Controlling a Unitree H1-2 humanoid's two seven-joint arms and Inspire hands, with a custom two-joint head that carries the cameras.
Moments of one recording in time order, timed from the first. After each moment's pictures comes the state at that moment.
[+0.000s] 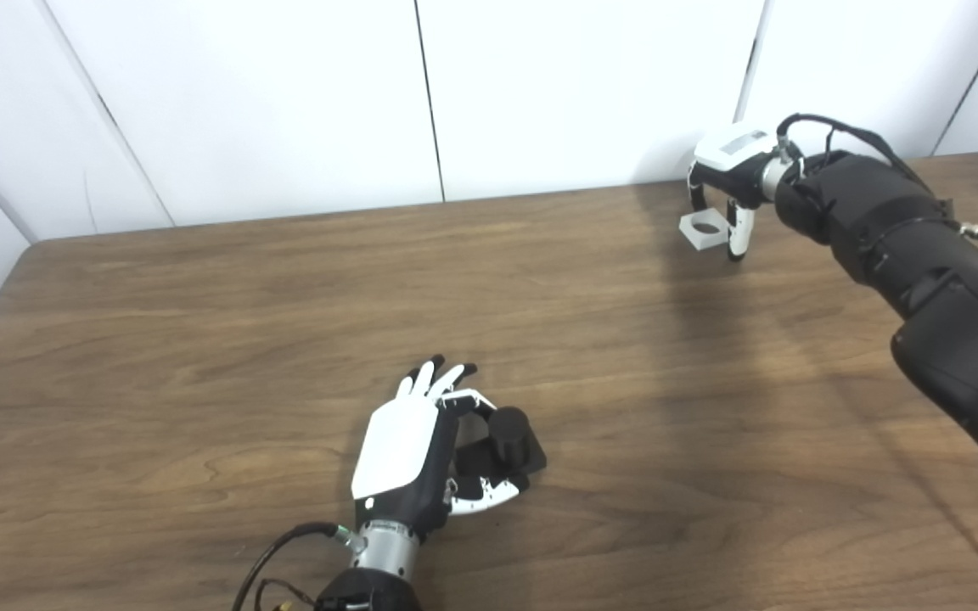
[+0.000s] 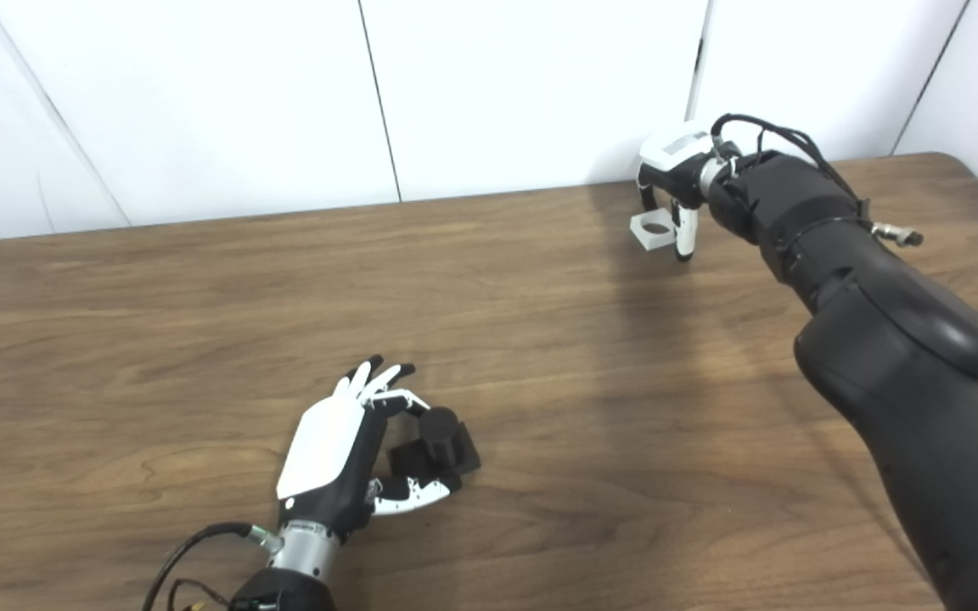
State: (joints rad) left arm 0.09 0.02 -0.41 -0.32 0.98 0.31 -0.08; right arm -1.15 -0.43 0.76 1.31 -0.91 -0.24 0.00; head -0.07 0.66
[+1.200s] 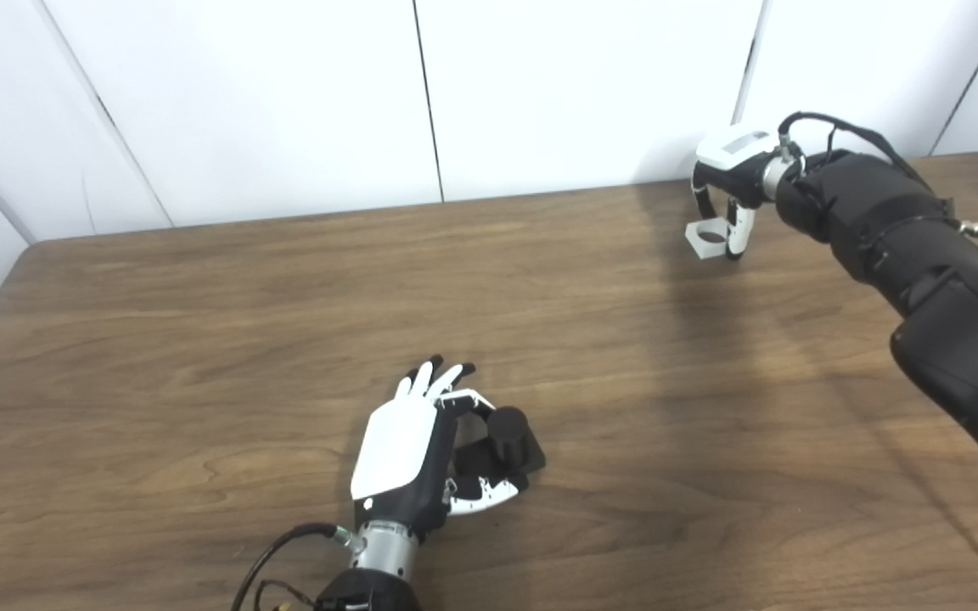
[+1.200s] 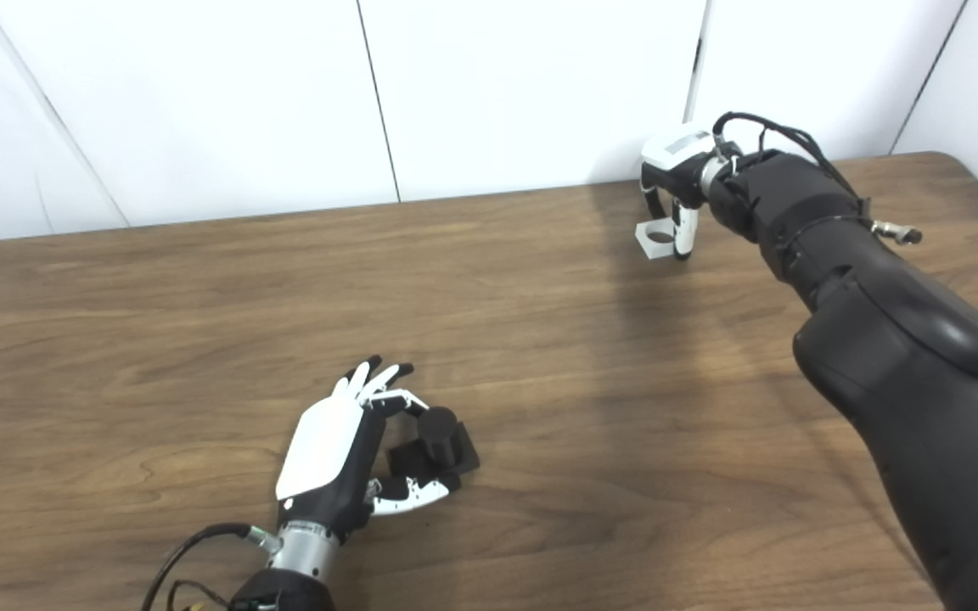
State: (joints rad) left arm 0.09 0.02 -0.40 -0.32 0.98 0.31 -0.08; right arm -1.15 -0.43 0.76 1.31 -0.89 -0.24 0.02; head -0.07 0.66
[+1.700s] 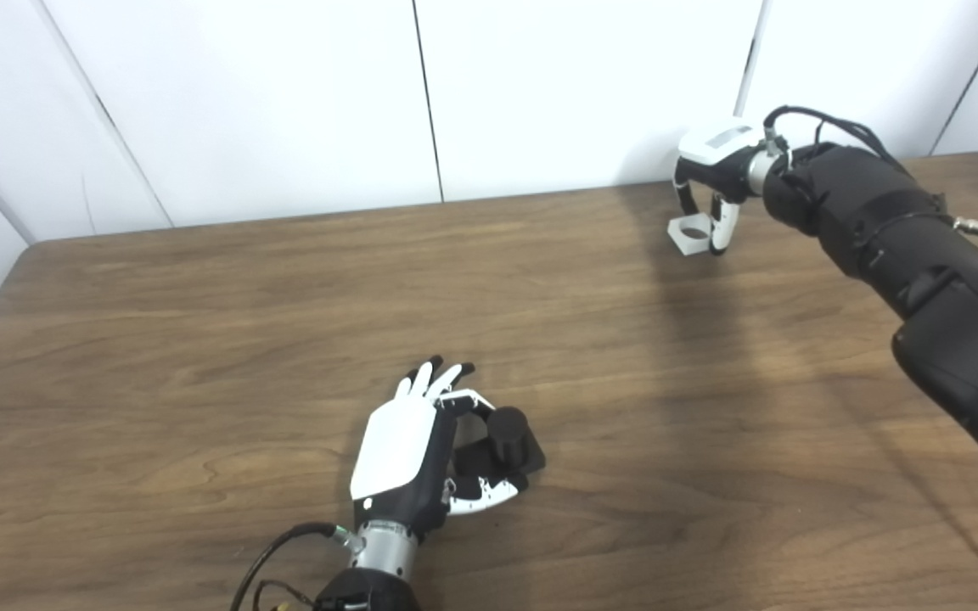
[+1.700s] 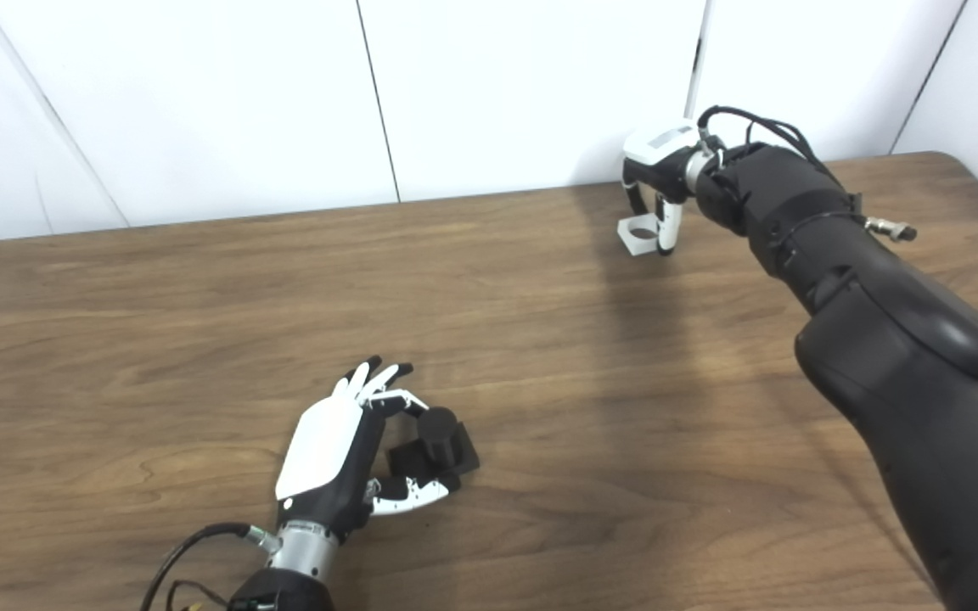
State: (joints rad) left arm 0.09 0.02 -0.39 -0.32 0.97 0.30 -0.09; right arm -1.14 -0.44 0.74 1.18 -0.89 -0.25 0.09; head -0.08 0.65
